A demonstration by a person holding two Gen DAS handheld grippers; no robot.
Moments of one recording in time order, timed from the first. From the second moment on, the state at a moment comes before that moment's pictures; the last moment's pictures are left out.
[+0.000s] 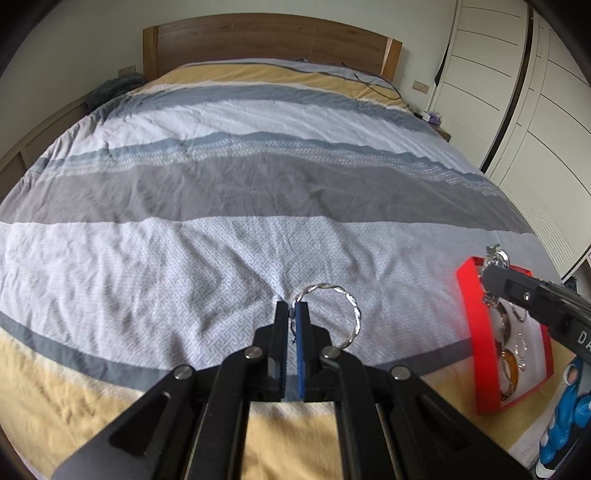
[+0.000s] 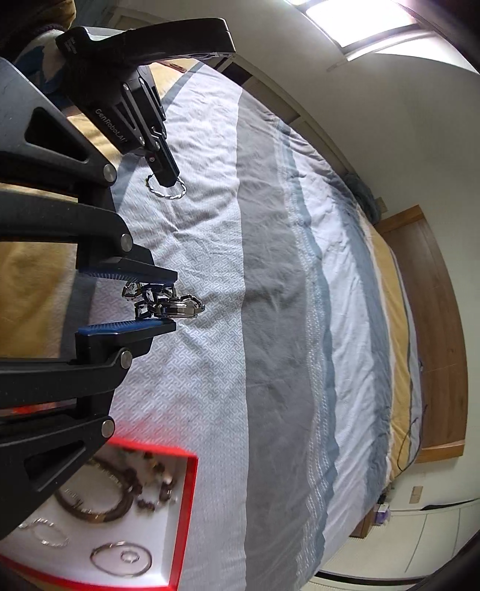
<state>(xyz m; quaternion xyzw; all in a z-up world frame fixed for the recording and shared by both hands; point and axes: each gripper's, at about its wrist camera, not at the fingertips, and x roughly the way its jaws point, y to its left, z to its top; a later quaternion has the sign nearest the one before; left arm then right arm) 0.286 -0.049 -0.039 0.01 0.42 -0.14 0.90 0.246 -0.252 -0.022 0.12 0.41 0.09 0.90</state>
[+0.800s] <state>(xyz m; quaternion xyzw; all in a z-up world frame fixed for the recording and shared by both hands) 0.169 -0.166 0.035 0.05 0.36 -0.21 0.91 0.107 -0.358 0.033 0.14 0.36 0.00 0.92</state>
